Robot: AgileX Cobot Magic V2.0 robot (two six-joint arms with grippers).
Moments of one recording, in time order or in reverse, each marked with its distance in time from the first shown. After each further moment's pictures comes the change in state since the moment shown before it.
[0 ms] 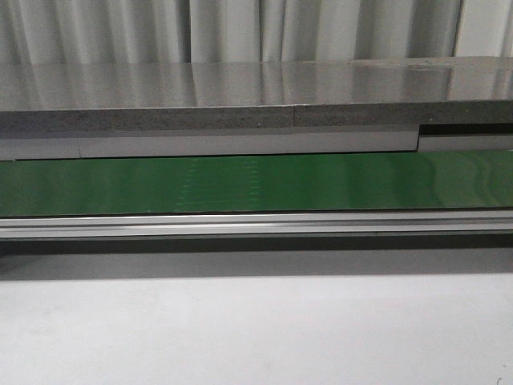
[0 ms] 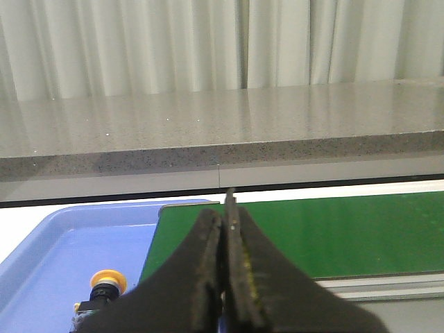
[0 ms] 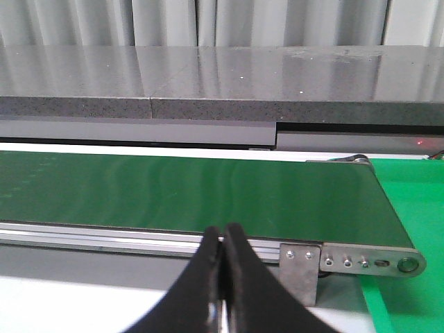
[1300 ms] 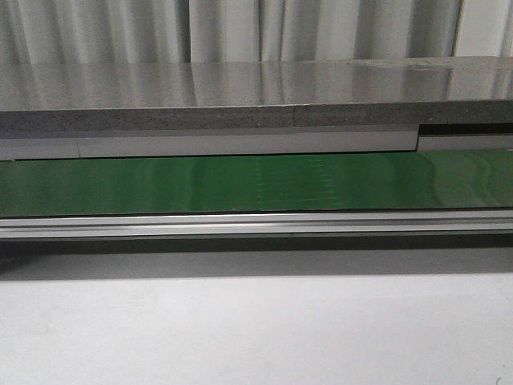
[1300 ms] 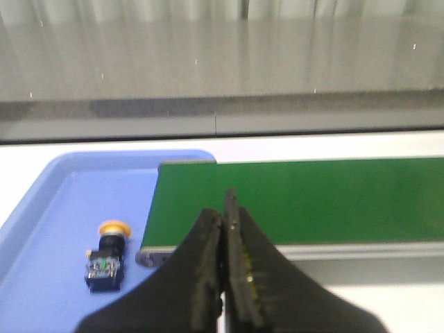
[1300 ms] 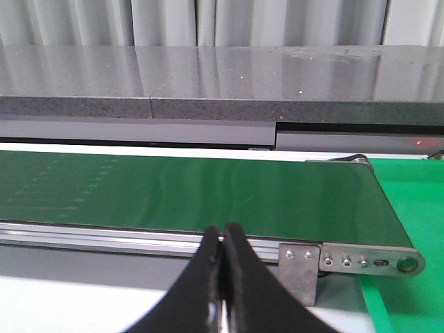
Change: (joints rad) left arm 0.000 0.259 -0.434 -0.031 0.498 0.000; right arm 0.000 0.000 0.000 0.000 0.000 0.000
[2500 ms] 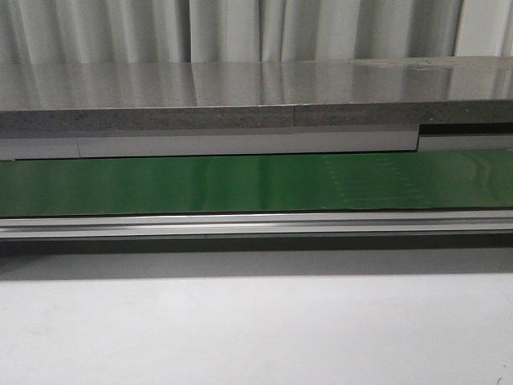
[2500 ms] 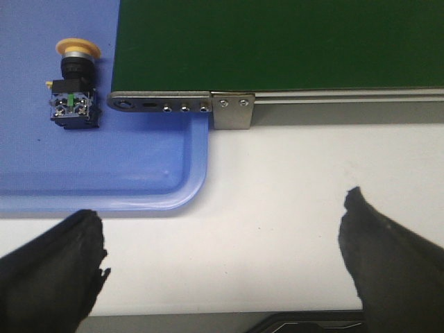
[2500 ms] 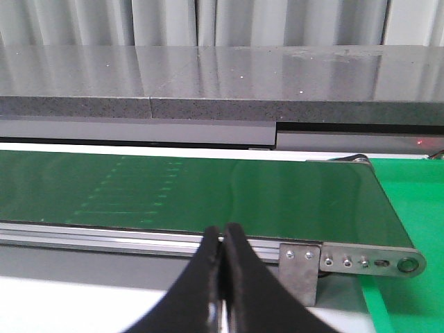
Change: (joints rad) left arm 0.000 0.551 -0.235 -0.020 0.286 0.000; right arm 0.000 0.000 0.000 0.000 0.000 0.000
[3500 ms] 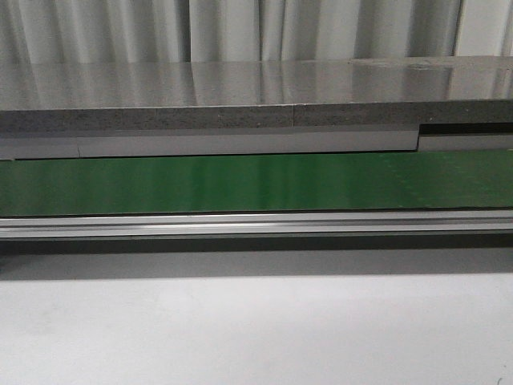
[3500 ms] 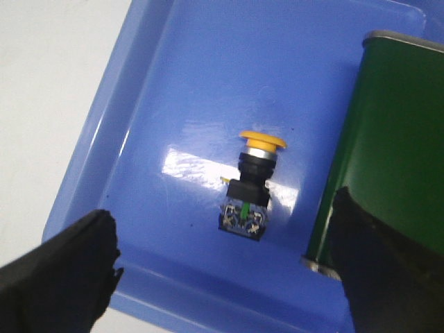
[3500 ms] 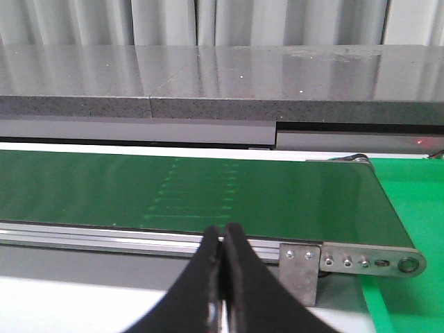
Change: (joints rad) left arm 0.371 0.735 -0.541 0.044 -0.001 0.045; right arm 0.000 0.000 0.000 0.000 0.000 0.000
